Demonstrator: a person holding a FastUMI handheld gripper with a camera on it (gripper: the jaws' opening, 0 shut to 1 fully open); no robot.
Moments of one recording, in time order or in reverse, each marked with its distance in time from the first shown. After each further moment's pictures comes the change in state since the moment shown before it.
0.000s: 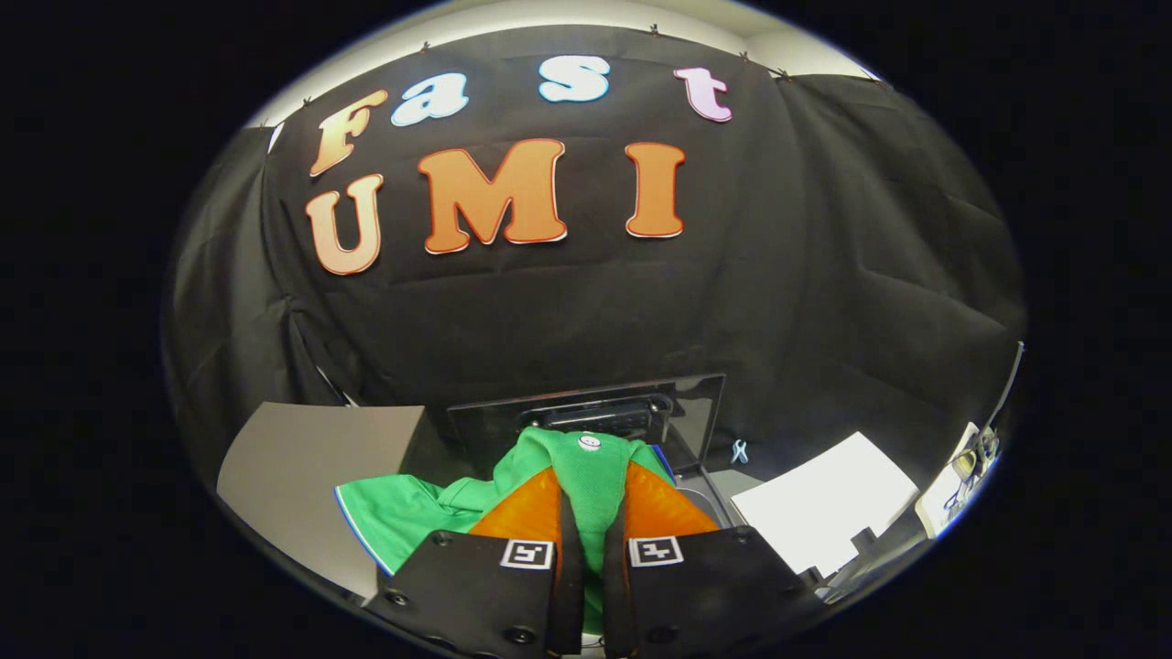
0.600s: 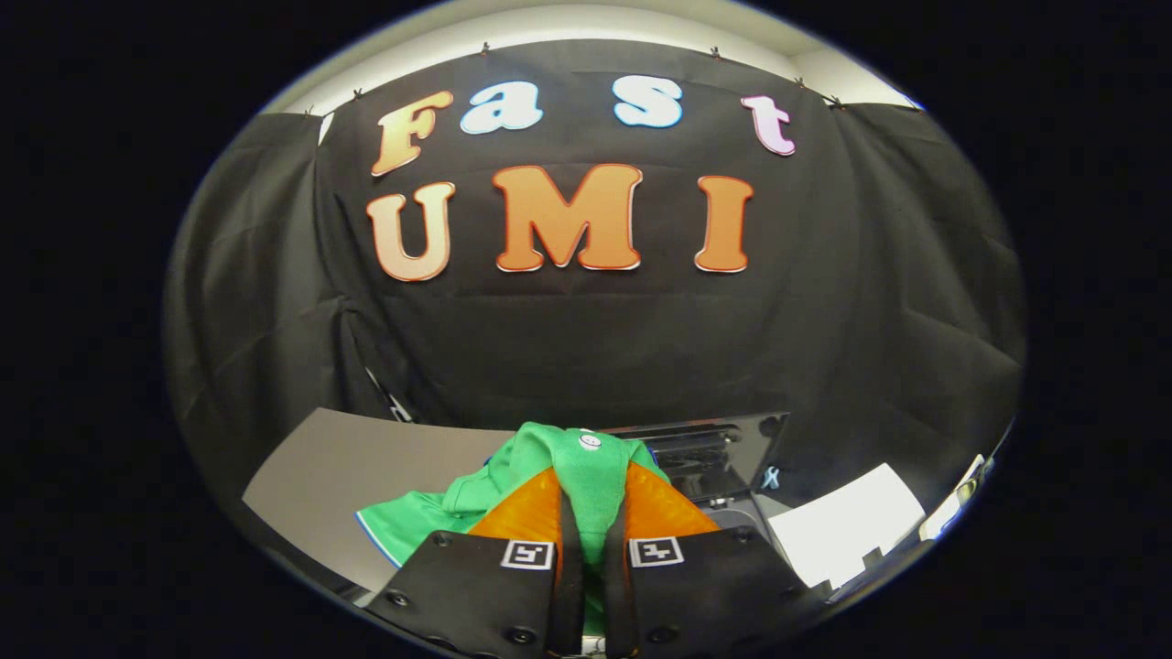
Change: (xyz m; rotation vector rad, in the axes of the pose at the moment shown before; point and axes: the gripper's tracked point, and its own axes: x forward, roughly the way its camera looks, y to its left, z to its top) arm -0.030 0.092 0.043 -0.080 -0.055 0.115
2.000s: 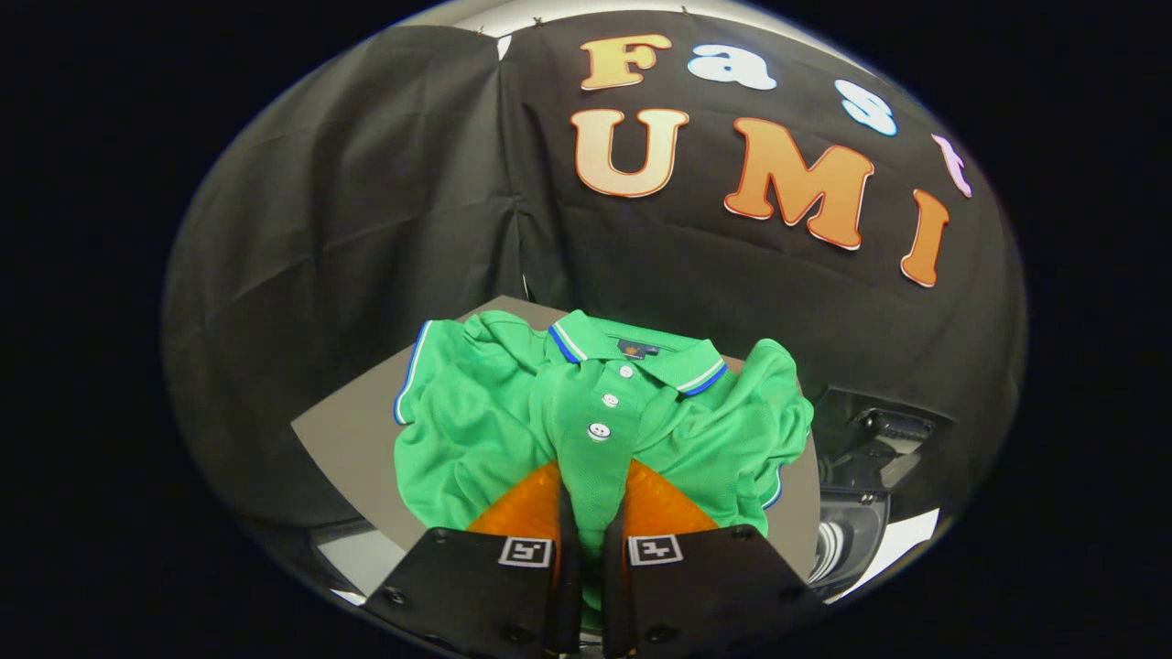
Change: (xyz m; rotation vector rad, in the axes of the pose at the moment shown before) arm 0.002 0.298 -0.118 -0.235 0.168 0.412
